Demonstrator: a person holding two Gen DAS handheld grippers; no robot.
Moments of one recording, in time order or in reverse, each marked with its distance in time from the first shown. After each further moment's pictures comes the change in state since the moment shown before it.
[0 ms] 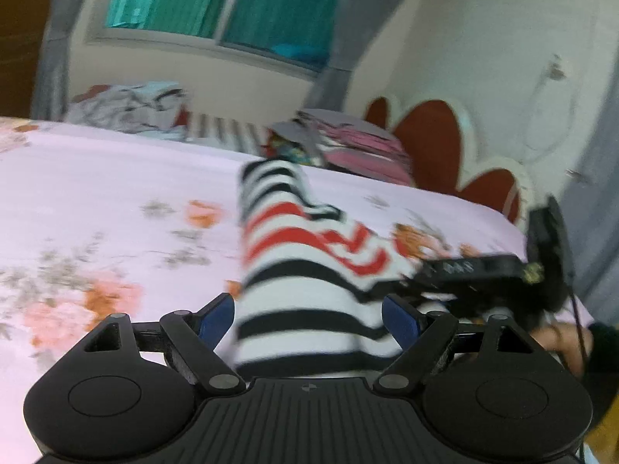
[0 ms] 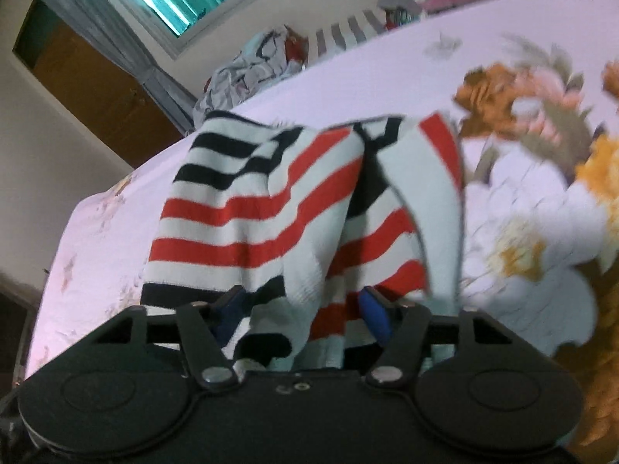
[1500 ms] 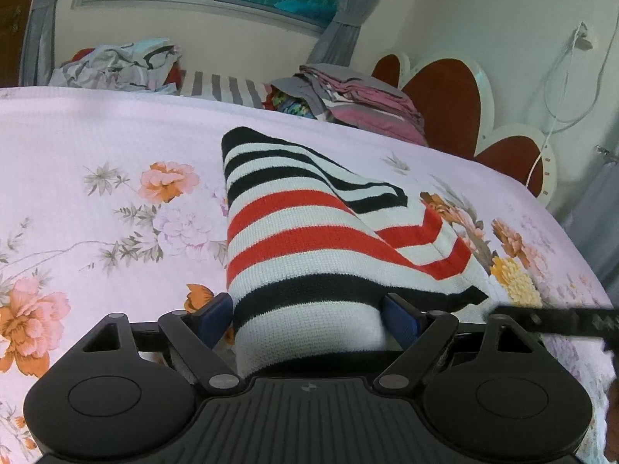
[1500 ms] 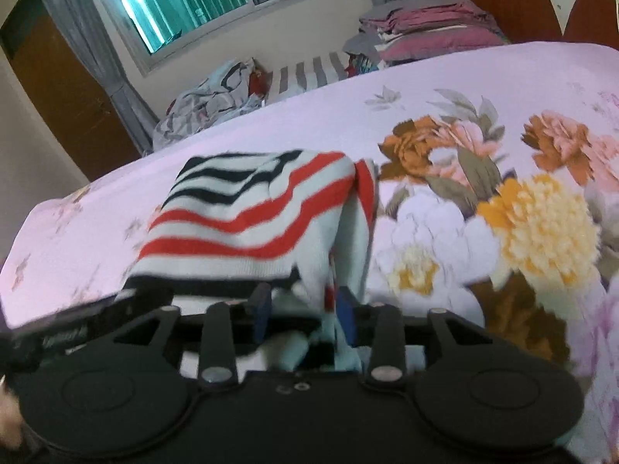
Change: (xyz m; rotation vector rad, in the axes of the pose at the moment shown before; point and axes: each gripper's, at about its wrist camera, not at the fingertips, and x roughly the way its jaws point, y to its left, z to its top) left arm 0.126 -0.016 0.009 0.008 0.142 -0.003; right arm -0.069 -0.006 -0.025 -0.100 -0.125 -0.187
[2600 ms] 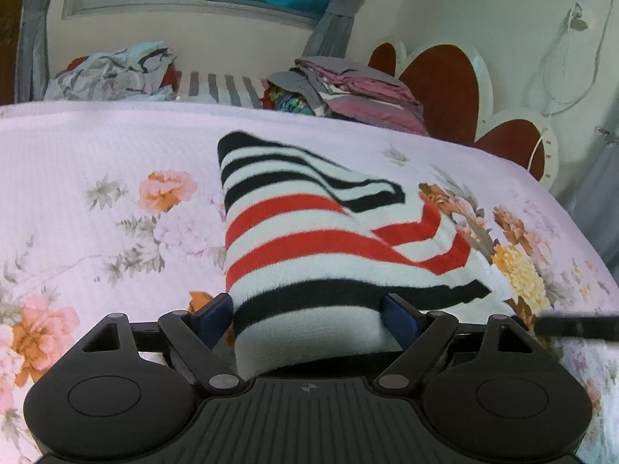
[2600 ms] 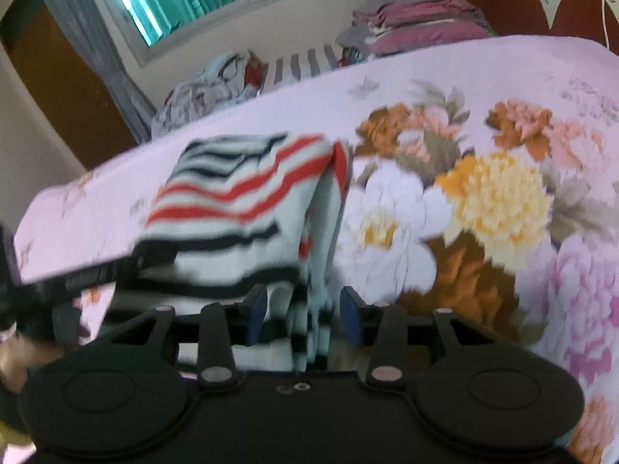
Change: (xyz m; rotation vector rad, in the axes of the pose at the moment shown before) left arm -0.006 -0.009 0.010 0.056 0.021 0.017; right arm -0.033 -0.016 0.002 0.020 0.004 -0.021
